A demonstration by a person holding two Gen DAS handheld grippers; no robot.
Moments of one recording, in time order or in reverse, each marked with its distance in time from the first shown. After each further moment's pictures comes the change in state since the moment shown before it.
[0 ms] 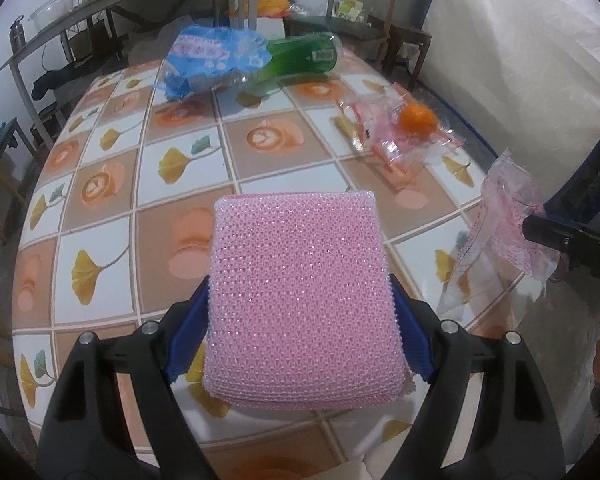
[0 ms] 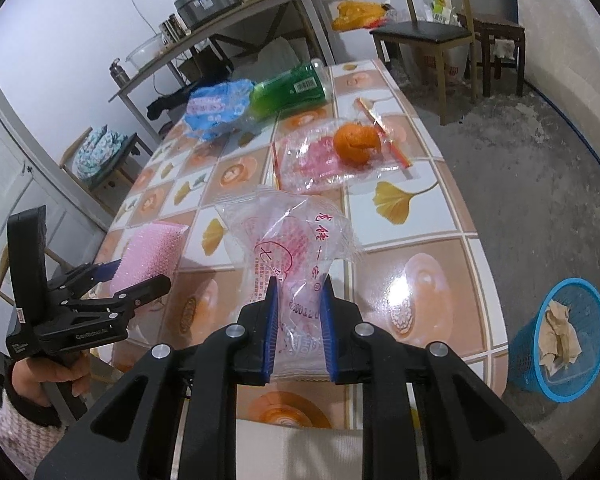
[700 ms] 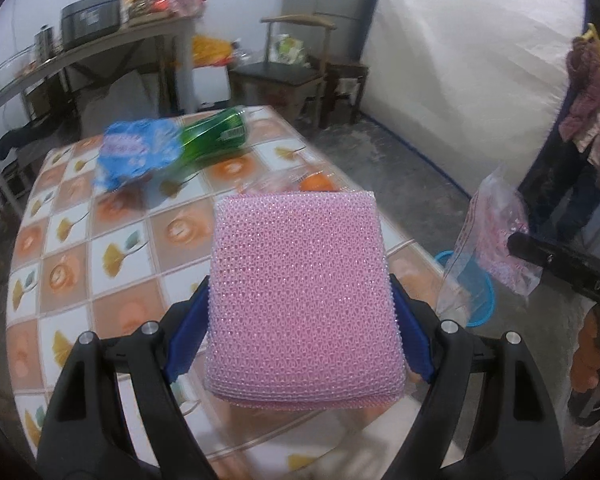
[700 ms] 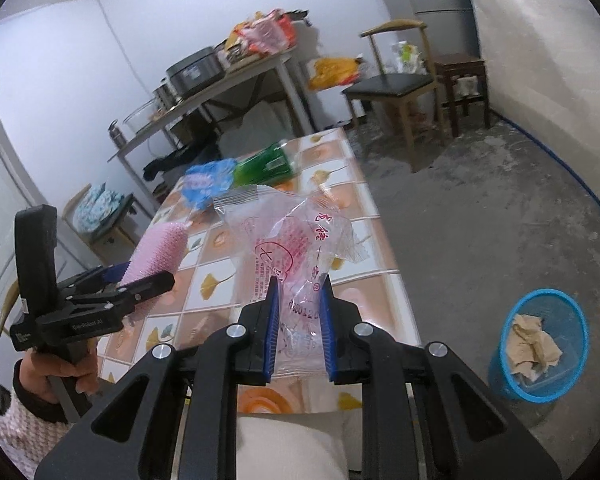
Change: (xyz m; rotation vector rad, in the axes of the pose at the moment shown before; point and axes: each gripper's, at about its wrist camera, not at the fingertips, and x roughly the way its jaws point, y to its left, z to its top) left arm -0.047 -0.077 0.044 0.131 -0.147 -0.160; right arm -0.098 -0.040 -0.009 0.072 -0.224 -0.040
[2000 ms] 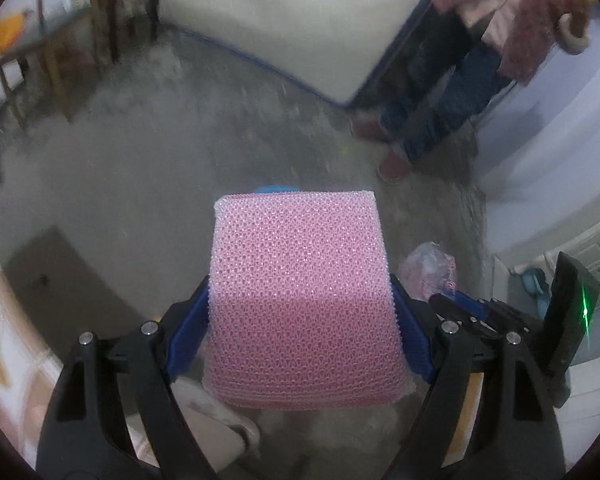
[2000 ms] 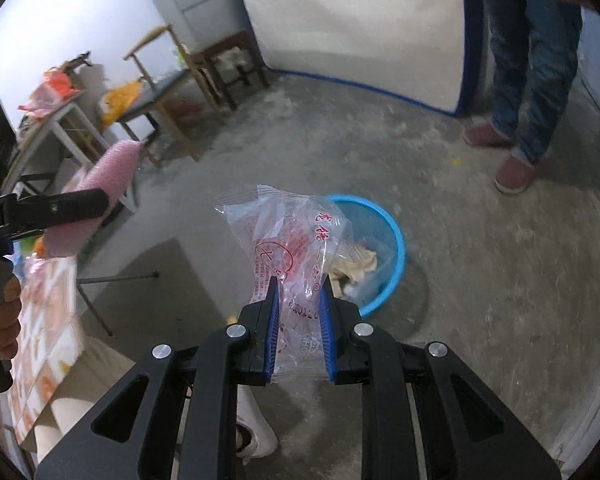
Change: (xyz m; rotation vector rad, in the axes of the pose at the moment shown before) left arm 0.227 -0.320 0.051 0.286 0.462 -0.469; right arm -0.090 -0.273 -0.114 0.469 0.016 -0.528
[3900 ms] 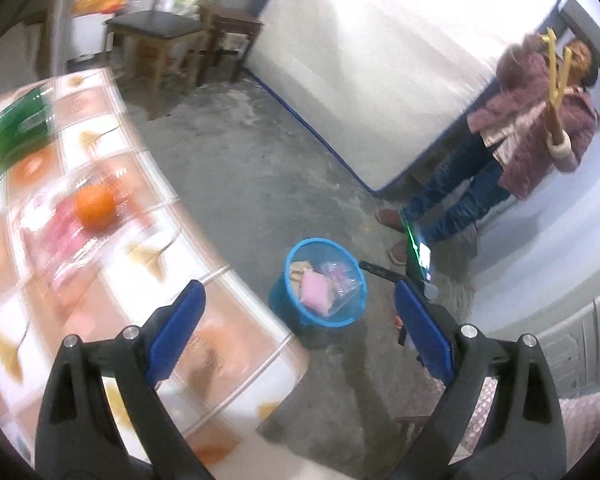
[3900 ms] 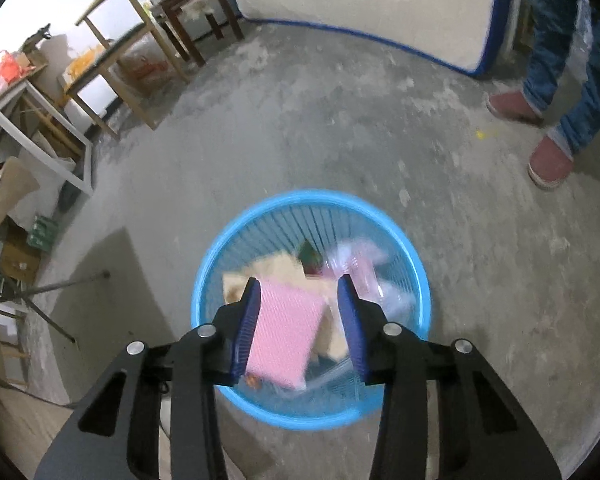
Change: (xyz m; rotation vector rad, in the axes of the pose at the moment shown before) left arm -0.196 0.119 -0.129 -0.276 -0.356 0.009; right arm 0.208 -0.037 0.065 0.012 0.167 -0.043
